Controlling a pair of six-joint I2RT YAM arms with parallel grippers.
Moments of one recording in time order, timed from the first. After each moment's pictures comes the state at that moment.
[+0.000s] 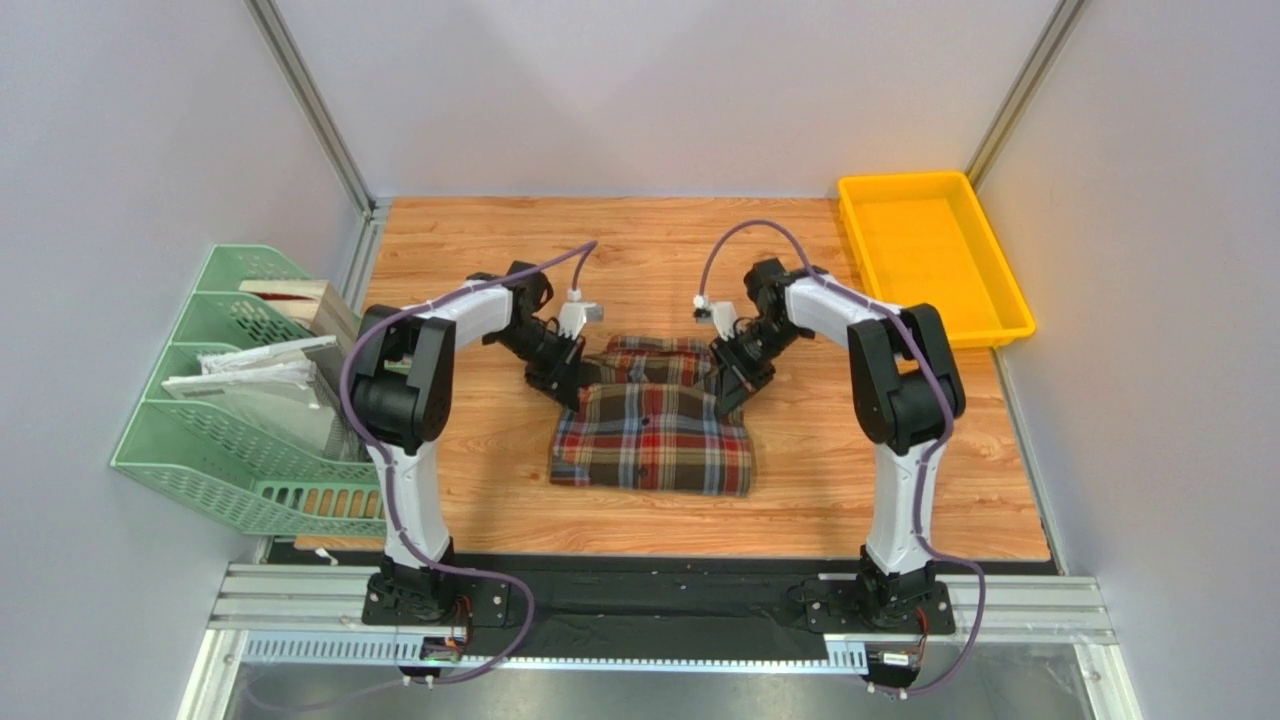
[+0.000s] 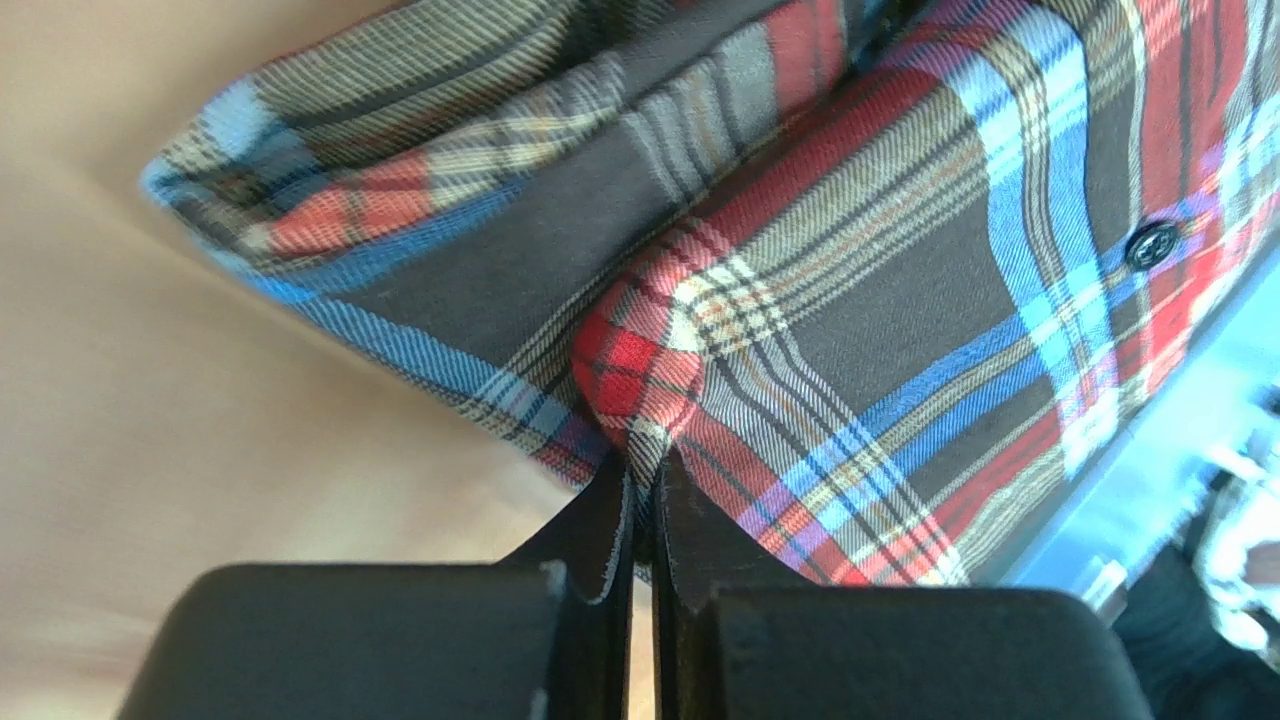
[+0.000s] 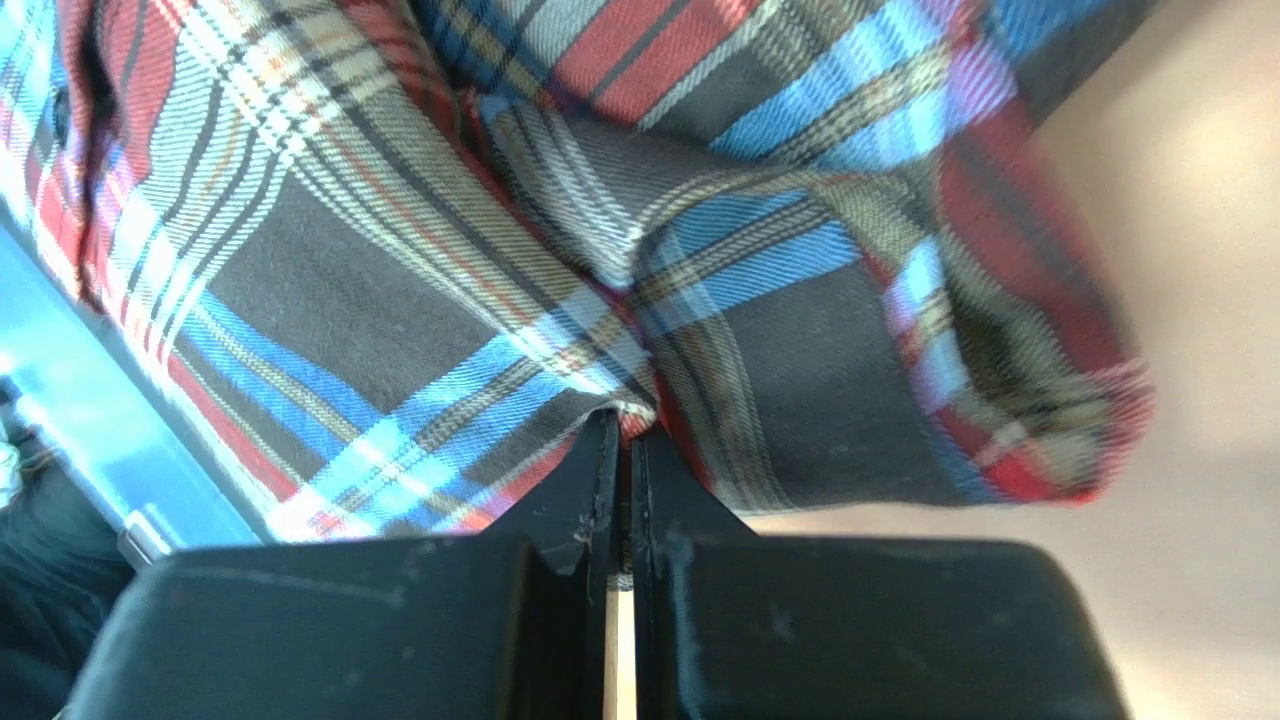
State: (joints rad) left arm -0.26 2.03 1.38 -0.83 0.65 0.31; right arm 0.31 2.10 1.51 -0.95 -0.62 -0.41
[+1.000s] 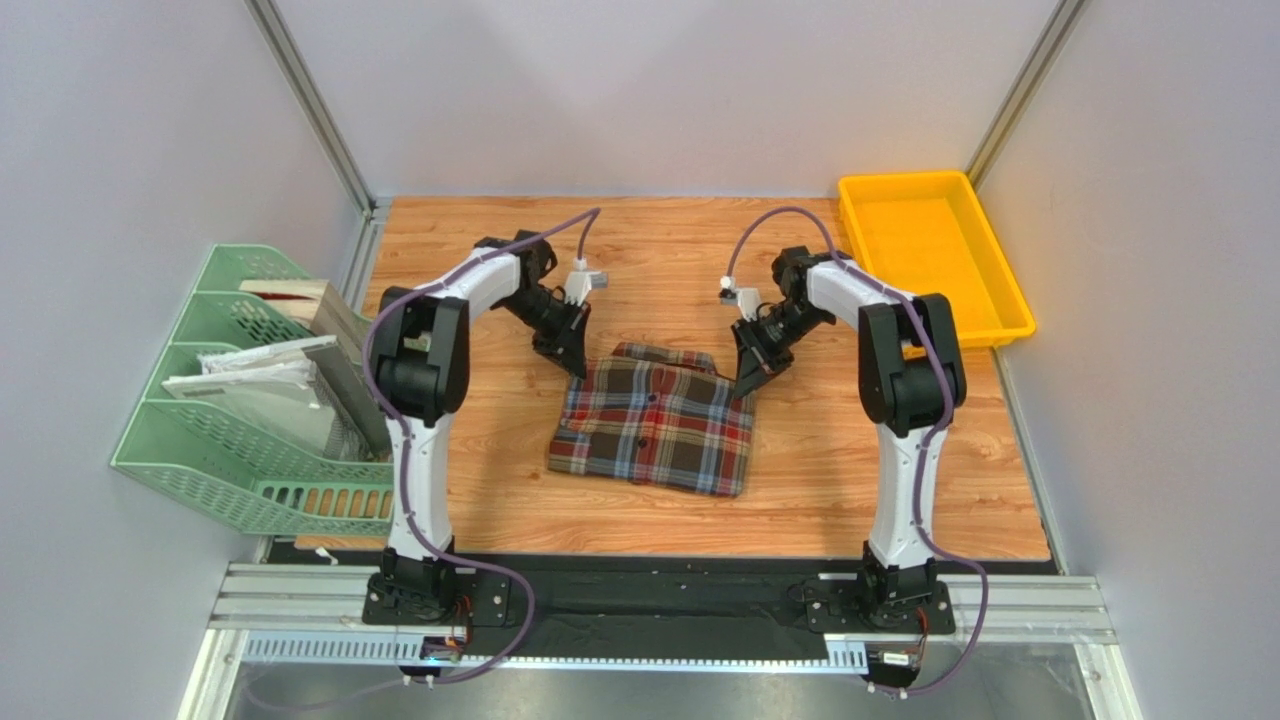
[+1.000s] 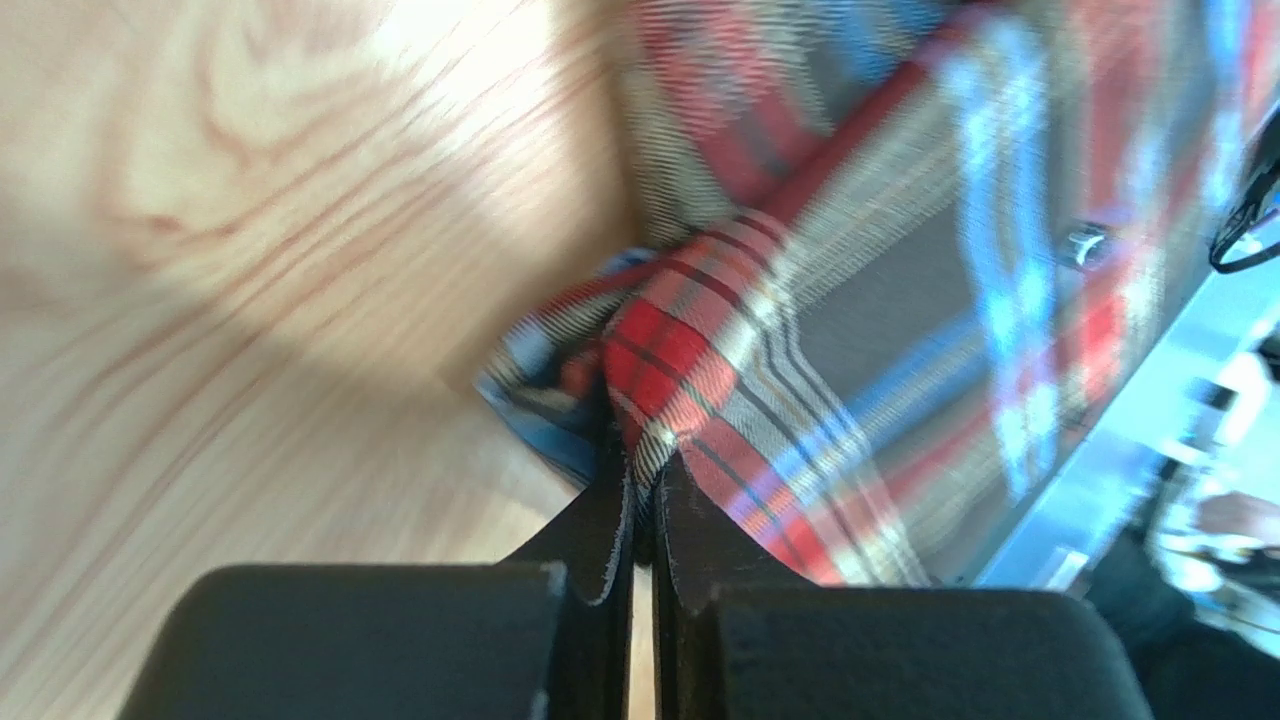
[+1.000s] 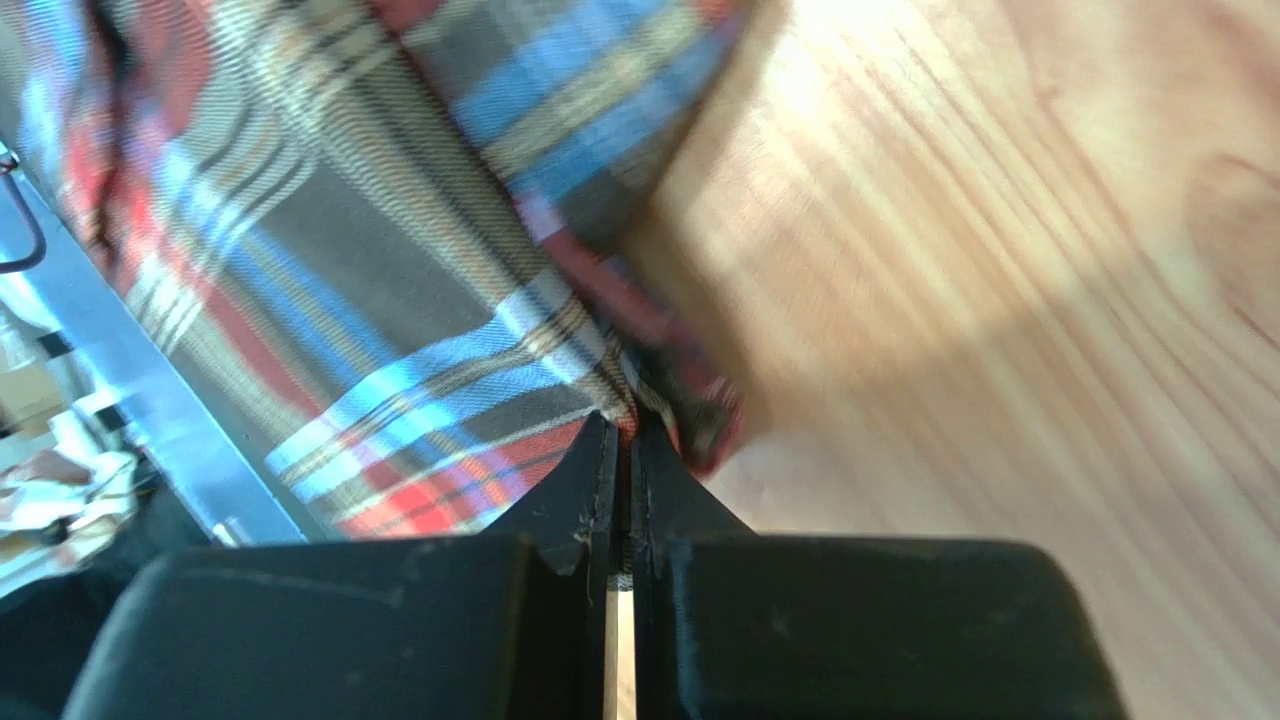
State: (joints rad) left arm -0.23 2.17 1.67 -1.00 0.70 0.37; right arm 0.21 2.12 1.56 -1.01 -0.68 -0.42
